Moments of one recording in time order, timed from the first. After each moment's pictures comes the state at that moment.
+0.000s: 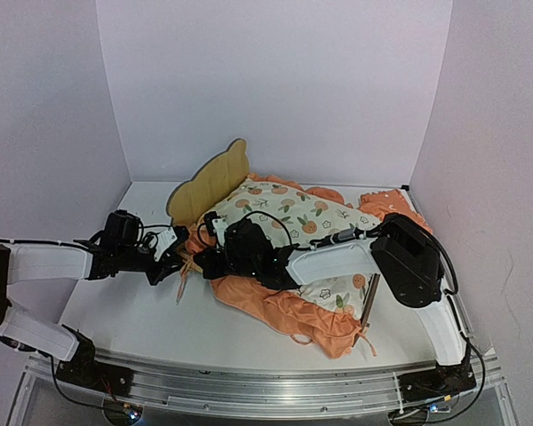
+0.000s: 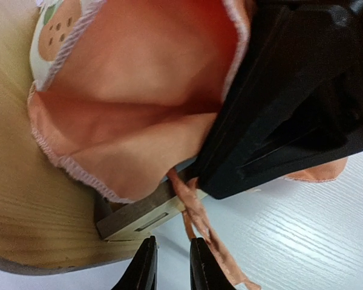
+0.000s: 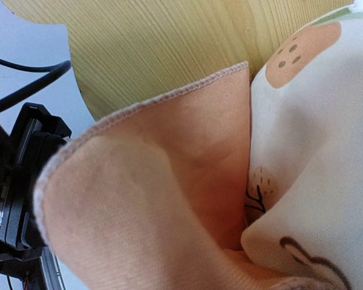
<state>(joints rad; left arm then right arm) -0.42 1.29 0.56 0.04 0.38 0.52 1.08 2.29 1.59 0.30 -0.05 0.54</state>
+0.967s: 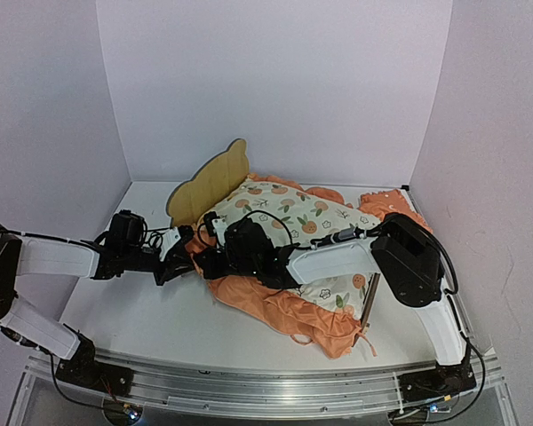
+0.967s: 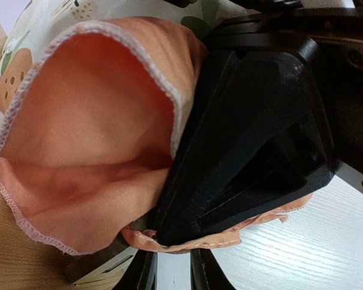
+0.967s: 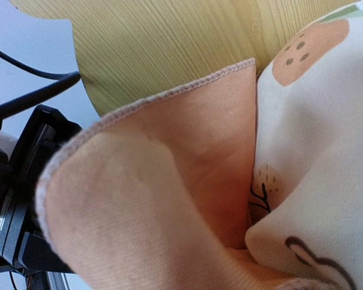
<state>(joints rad) -0.42 1.38 0.56 0.16 0.56 0.50 1.07 2.29 1.59 0.30 -0.08 0.54</state>
